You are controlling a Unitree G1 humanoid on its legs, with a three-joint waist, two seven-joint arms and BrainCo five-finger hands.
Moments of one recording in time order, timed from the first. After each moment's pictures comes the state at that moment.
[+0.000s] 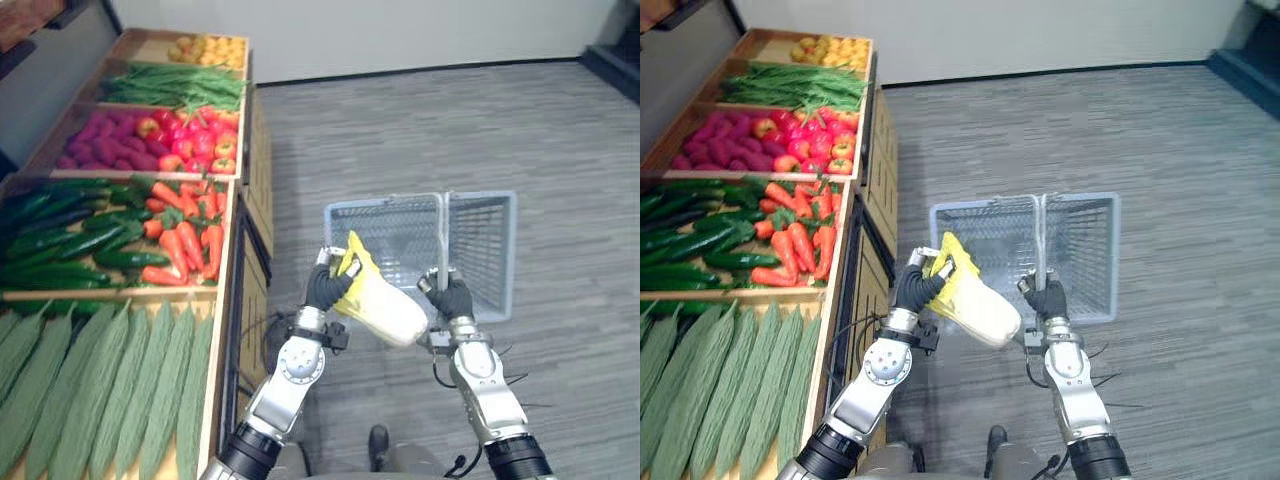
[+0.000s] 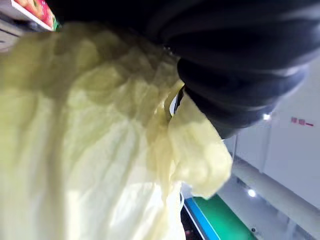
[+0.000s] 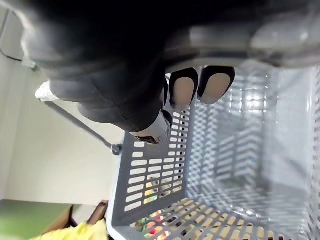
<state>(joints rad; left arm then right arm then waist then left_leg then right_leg) -0.12 0.02 -0.44 0.04 0.25 -0.20 0.29 -0.01 -0.17 0.13 0.10 0.09 -0.11 -0.10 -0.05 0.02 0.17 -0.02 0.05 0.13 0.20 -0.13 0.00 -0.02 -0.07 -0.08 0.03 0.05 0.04</state>
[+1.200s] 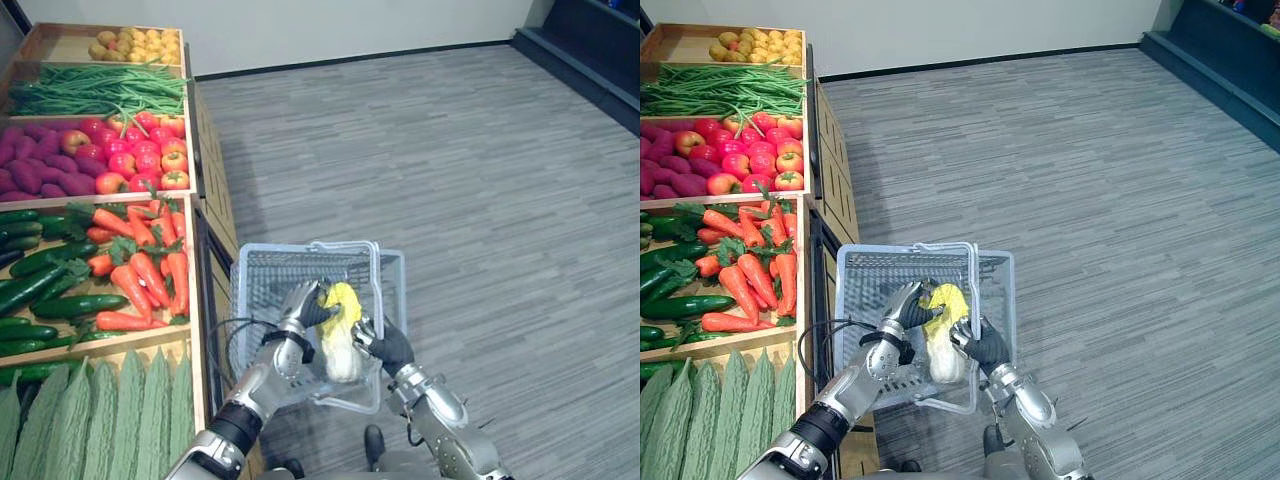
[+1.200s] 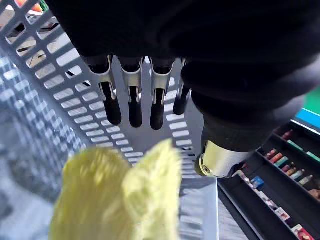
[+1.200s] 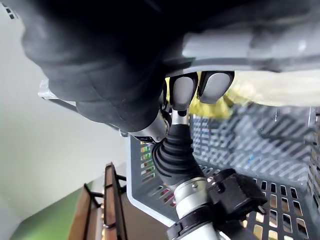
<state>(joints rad) -0.20 0.12 -0.40 0.35 0.65 -0.05 0.26 0.19 -0.19 0.36 0.03 0.47 -0.07 0.15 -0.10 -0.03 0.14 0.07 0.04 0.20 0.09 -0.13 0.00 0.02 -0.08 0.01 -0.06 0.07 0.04</state>
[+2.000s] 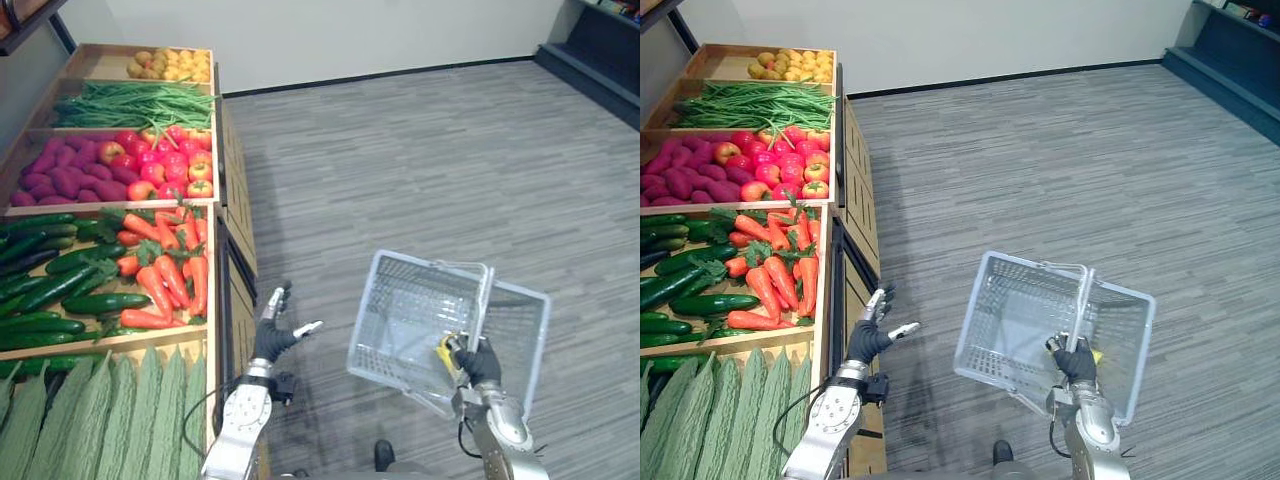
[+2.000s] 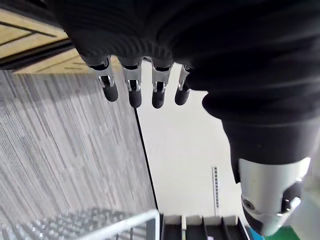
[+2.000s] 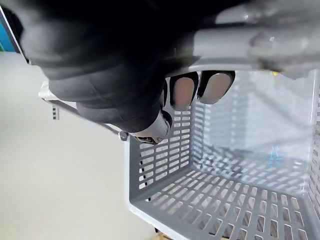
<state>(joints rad) 0.25 0.07 -0.13 0.00 0.03 -0.16 0.13 0.27 -0.11 -0.13 0.11 0.26 -0.06 -0.05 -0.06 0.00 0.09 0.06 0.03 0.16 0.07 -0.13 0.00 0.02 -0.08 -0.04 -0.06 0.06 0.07</state>
